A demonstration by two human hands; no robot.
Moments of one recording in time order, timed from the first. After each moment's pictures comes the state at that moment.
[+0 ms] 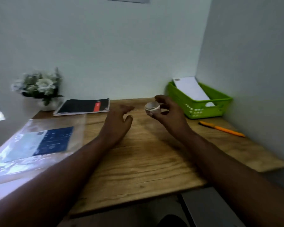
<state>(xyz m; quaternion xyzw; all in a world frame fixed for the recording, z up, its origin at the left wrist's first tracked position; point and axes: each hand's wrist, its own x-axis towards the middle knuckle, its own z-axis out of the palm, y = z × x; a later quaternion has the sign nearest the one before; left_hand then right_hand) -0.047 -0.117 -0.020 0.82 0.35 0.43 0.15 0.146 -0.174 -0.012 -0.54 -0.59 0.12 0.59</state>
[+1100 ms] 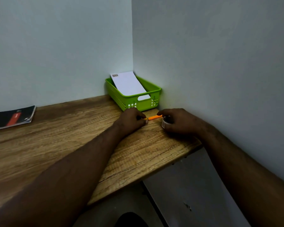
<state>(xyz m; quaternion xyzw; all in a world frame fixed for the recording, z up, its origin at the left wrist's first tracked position) 0.208 -0.144 -0.037 0.94 0.23 0.21 0.17 0.350 -0.316 -0.005 -0.78 -0.59 0.02 0.19</state>
